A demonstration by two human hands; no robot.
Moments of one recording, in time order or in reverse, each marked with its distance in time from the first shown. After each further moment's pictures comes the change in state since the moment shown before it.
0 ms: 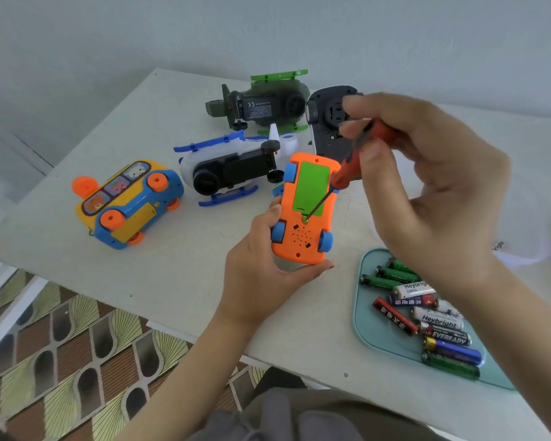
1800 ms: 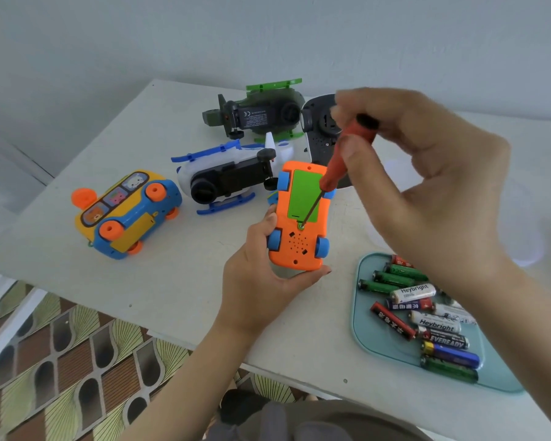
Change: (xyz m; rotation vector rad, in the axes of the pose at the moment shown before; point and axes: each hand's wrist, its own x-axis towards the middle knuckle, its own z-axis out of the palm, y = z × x) left_hand -0.001 0.002 0.000 0.041 0.032 0.004; right_hand 0.008 -0.016 -0.009 -0.106 0.028 -0.114
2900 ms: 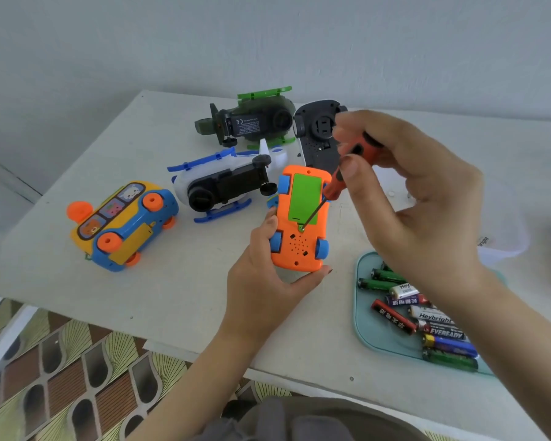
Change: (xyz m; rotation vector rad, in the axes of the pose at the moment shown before) left_hand -0.001 0.001 0.001 -0.023 -0.045 -0.053; right_hand -0.014 0.007 0.013 0.063 0.009 0.104
